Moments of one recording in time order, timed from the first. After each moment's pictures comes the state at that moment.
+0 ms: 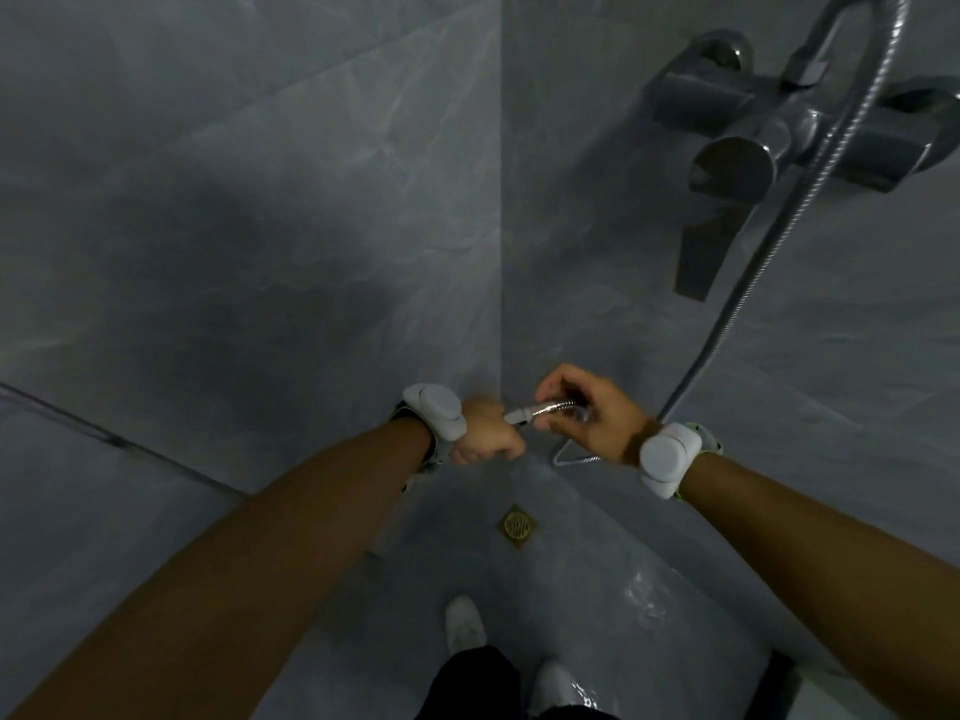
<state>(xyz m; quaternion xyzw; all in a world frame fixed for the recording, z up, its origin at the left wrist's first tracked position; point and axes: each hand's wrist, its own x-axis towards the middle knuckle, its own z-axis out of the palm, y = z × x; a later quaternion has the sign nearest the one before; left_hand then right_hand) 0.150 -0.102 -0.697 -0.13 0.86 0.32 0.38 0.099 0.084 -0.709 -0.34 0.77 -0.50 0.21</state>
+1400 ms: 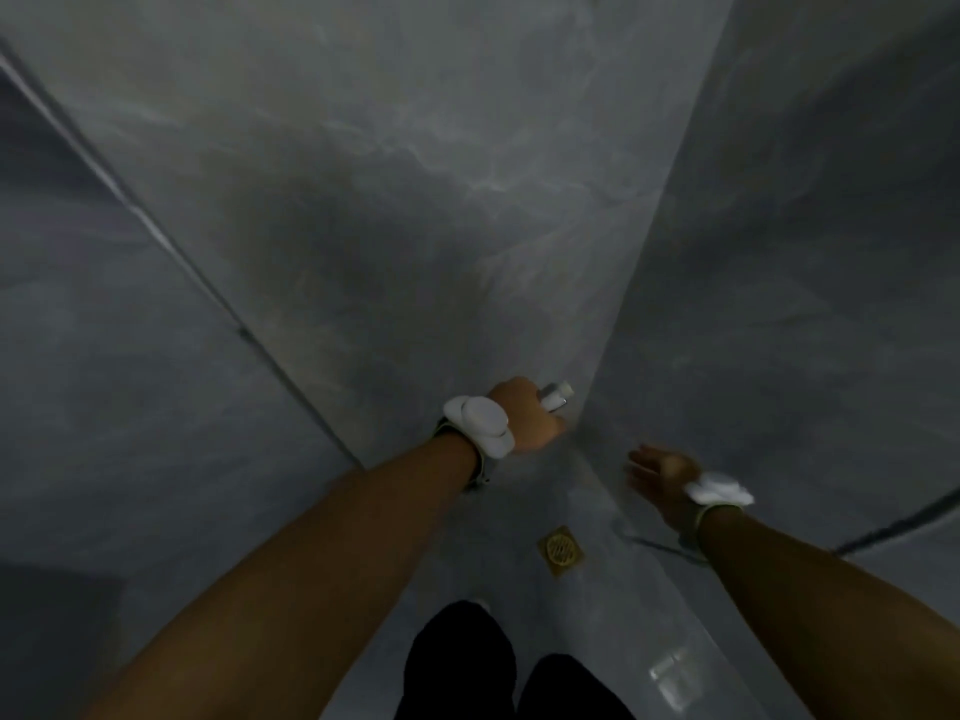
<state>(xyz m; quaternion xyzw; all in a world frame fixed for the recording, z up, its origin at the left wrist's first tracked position) 0.198 -0.141 -0.781 -0.28 0.85 0.42 0.13 0.073 0.038 -0.910 0.19 0.68 -0.60 0.37</state>
